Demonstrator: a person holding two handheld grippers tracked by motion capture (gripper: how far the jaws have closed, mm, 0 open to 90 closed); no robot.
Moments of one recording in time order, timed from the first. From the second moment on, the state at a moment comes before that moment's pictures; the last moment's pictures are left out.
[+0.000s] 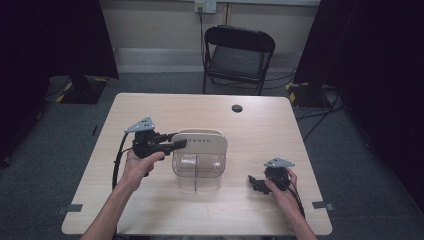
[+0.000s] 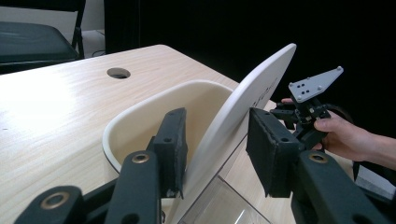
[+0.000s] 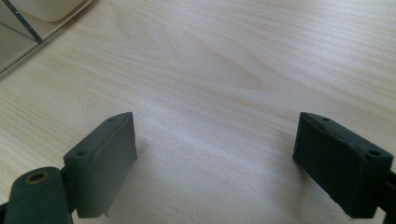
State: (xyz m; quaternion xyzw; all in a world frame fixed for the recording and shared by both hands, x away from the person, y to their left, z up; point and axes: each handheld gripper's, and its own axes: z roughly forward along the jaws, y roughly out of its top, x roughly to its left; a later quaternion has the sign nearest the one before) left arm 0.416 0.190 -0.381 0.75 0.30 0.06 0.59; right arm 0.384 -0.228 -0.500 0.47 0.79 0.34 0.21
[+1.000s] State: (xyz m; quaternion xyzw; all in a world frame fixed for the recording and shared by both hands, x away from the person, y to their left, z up) left arm 0.416 0.190 -0.381 0.75 0.30 0.06 0.59; right arm 0.384 -0.227 -0.500 0.47 0.79 0.34 0.21
